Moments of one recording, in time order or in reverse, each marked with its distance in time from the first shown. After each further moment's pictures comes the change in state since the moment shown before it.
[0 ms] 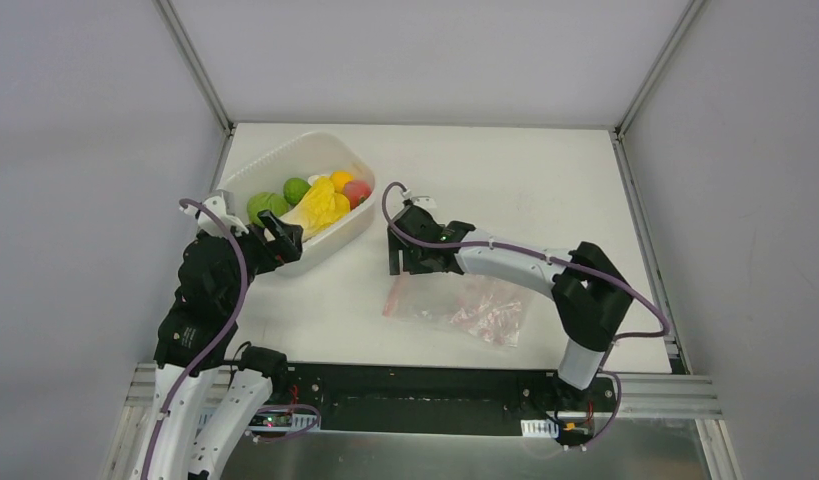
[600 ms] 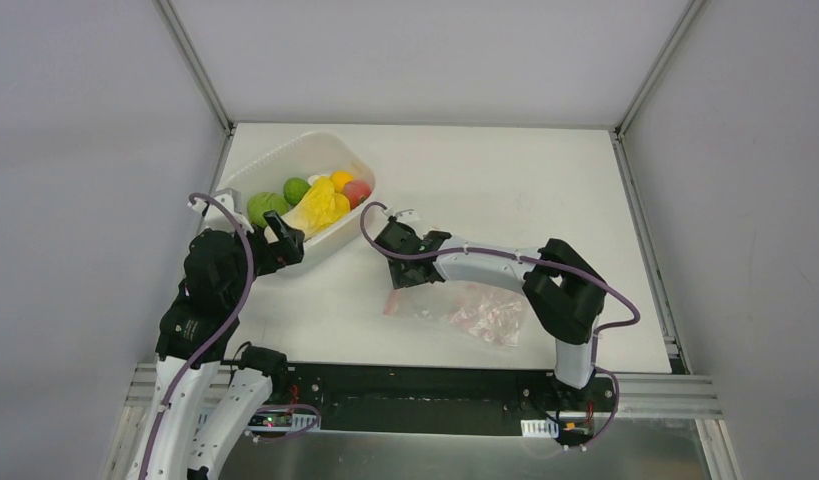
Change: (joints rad) left arm 0.000 0.032 0.006 -0.048 0.001 0.029; right arm 0.072 0.134 0.063 -0.058 0.095 -0.070
